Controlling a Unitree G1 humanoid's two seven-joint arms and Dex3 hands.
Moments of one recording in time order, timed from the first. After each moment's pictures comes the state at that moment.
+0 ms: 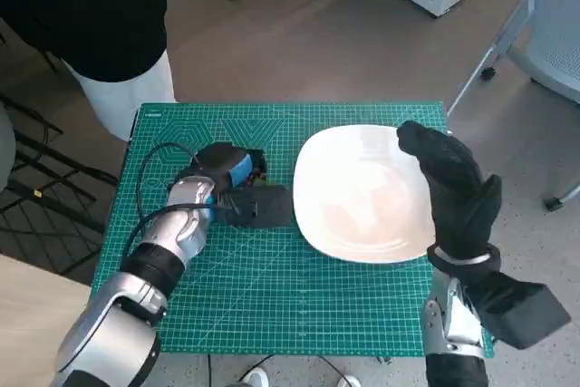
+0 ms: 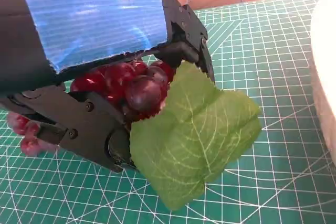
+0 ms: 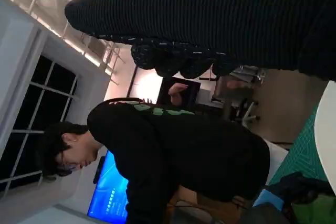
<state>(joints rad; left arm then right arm) -0.91 0.31 -0.53 1.00 0.72 0.11 -0.14 -0.44 -0.07 -0.13 0.43 0.34 -0.75 0.45</state>
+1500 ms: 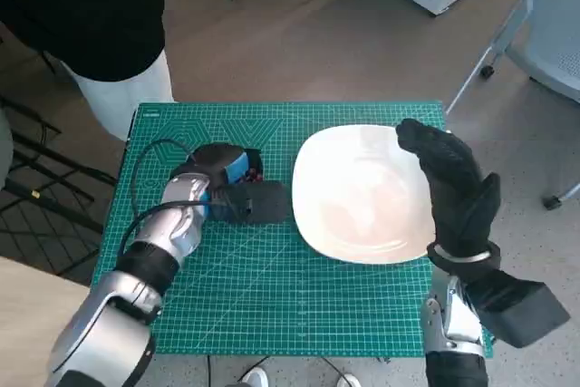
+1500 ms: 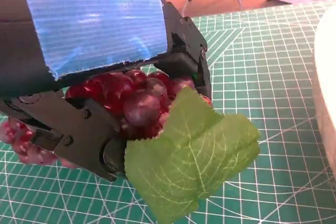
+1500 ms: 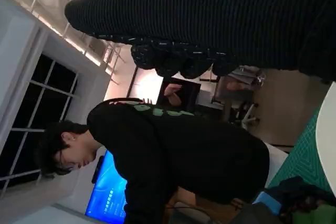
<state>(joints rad) -0.86 0.37 -0.51 0.85 0.70 0.14 -0.17 -0.45 -0.07 -0.13 0.44 0.33 -0.75 0.45</state>
